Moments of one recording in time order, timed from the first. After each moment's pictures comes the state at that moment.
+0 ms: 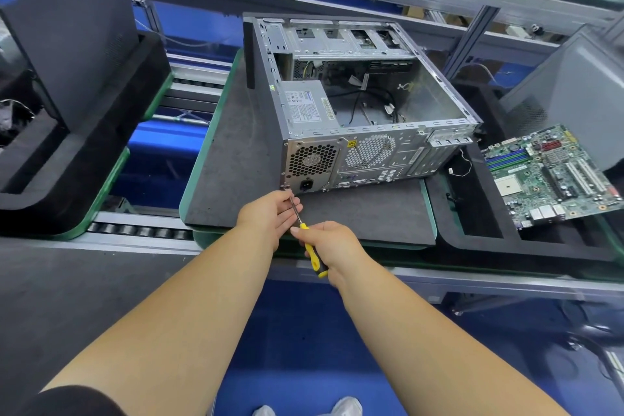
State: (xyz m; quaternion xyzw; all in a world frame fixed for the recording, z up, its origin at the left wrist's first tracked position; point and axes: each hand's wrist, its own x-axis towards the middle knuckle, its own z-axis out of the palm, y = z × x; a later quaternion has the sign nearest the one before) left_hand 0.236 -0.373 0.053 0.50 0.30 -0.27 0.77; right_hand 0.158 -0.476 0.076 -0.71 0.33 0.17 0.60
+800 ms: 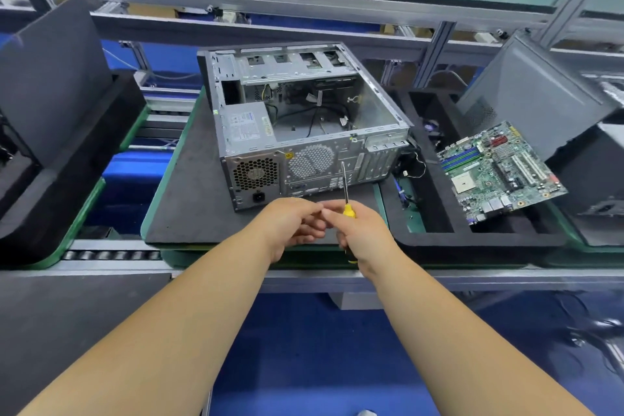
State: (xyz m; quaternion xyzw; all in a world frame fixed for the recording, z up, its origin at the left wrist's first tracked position) left_hand 0.181 -0.465 0.130 0.68 0.03 -0.36 0.64; right_hand 0.114 -0.598 0.126 -0.71 0.20 0.02 0.68
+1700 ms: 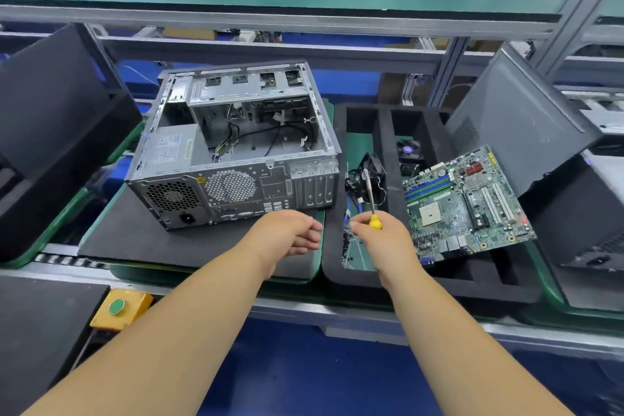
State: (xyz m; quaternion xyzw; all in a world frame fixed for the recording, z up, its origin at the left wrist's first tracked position) left_hand 0.158 -0.633 0.167 0.75 0.12 -0.27 0.59; right_hand 0.132 -0.801 0.110 -0.75 0.24 -0.03 0.61
